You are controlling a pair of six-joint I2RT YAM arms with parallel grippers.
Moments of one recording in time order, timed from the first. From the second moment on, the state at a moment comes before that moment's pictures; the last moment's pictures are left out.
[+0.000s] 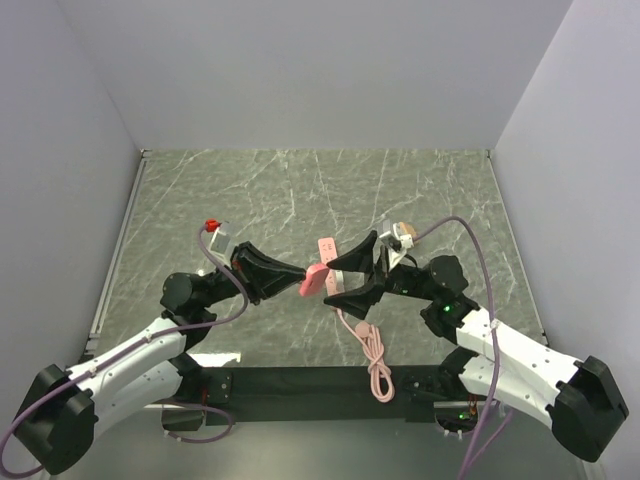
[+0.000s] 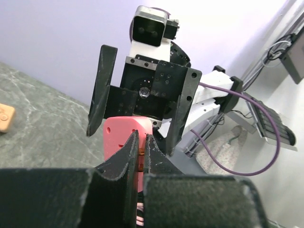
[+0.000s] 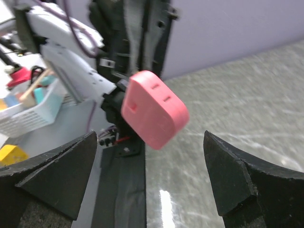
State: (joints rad) left arm -0.62 0.86 0.32 1.05 0.66 -0.89; right arm 0.69 0.88 0.44 0.70 -0.73 0.46
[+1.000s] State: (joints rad) left arm -0.72 0.88 0.32 1.15 0.68 -0.91; right arm 0.75 0.99 0.40 1.06 -0.88 0.64
